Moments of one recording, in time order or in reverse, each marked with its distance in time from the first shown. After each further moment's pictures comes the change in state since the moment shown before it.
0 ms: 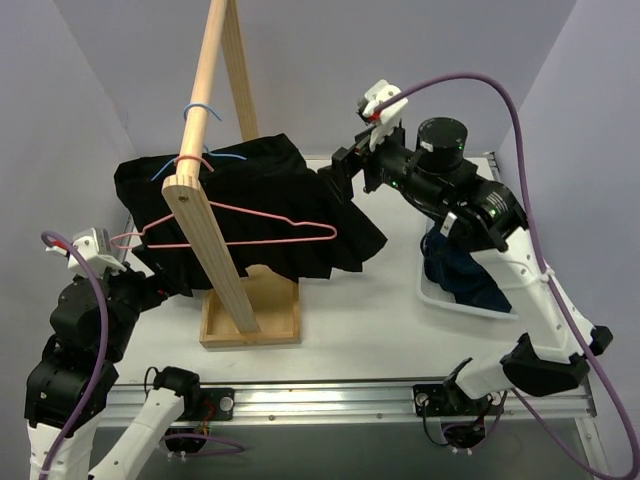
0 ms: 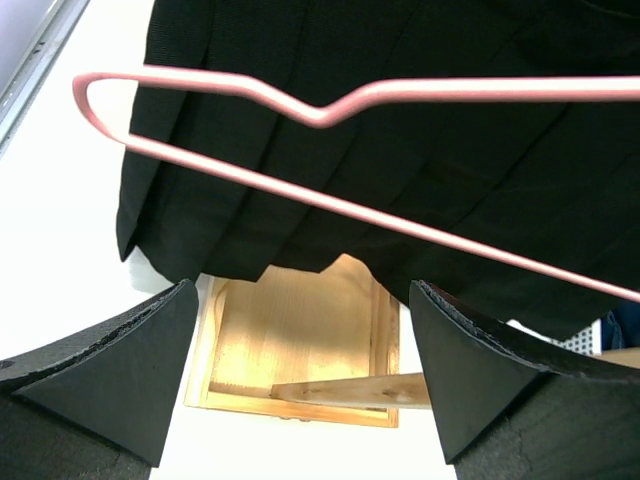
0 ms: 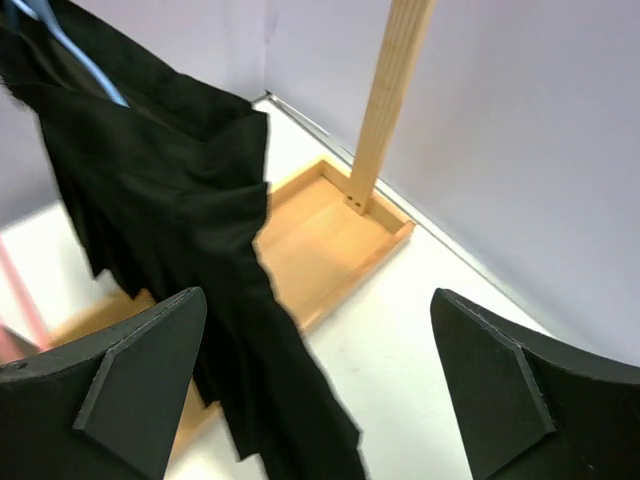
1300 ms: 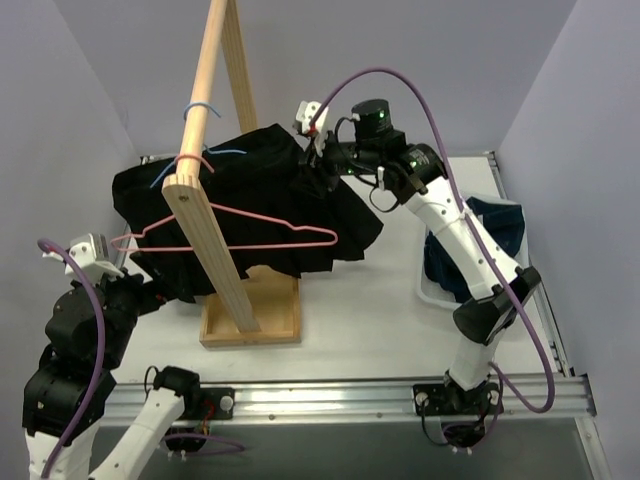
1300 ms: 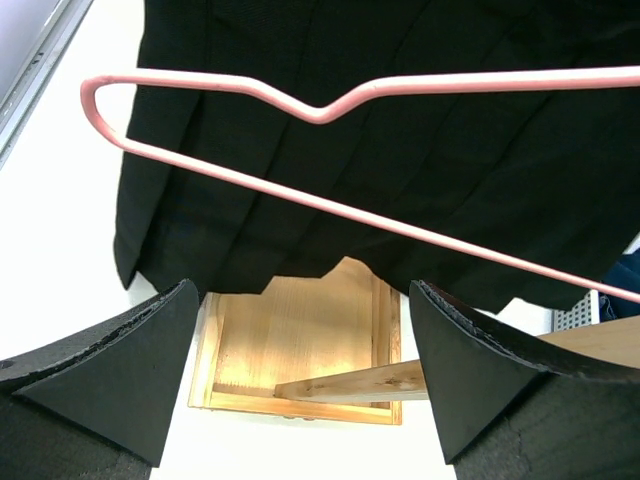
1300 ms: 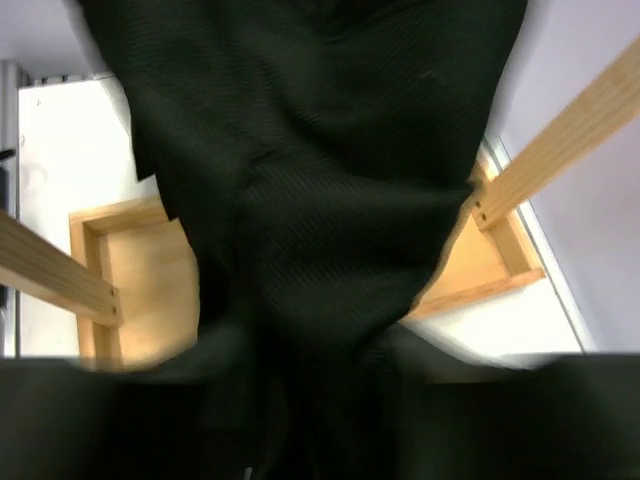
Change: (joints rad) left arm 0.000 -0.040 -0.011 0.000 0.013 0.019; right arm -0.099 0.374 0.158 -0.057 -0.527 -0.277
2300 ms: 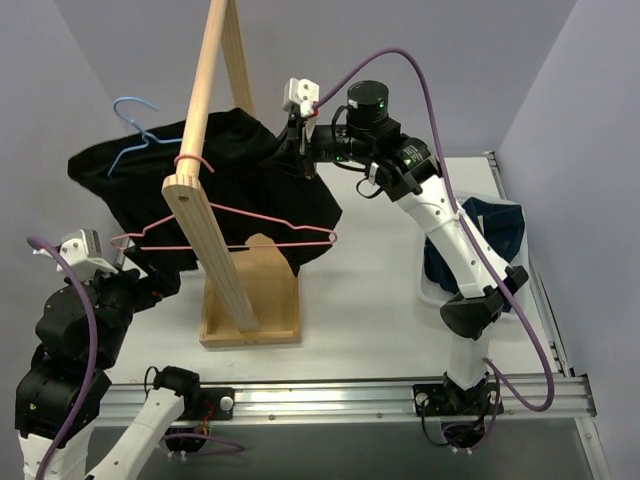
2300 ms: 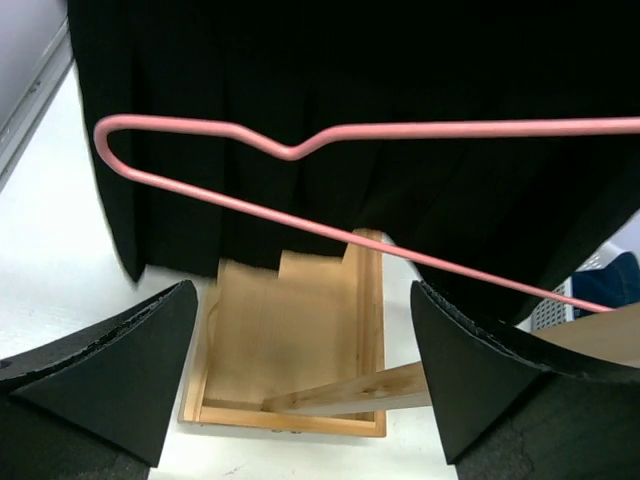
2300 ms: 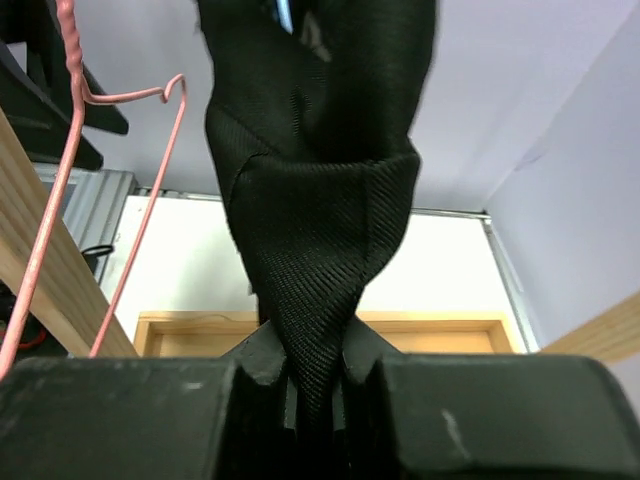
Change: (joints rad) left arm 0.000 0.031 0.061 -0.001 0.000 0.000; right arm 0.063 0.086 0.216 0.169 -0.217 0.123
